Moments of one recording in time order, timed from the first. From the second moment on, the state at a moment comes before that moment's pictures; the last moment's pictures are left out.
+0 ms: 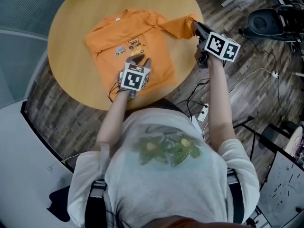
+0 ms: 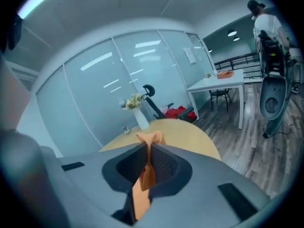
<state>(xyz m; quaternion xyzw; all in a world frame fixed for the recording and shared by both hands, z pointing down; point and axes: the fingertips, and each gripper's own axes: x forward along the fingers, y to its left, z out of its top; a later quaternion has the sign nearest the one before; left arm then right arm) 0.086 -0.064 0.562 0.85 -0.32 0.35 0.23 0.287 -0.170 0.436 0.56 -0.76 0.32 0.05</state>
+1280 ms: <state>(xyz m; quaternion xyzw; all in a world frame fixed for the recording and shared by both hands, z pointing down) 0.068 -0.146 0.542 0.83 -0.38 0.35 0.24 0.332 -0.291 0.393 0.57 -0.76 0.31 -0.03</state>
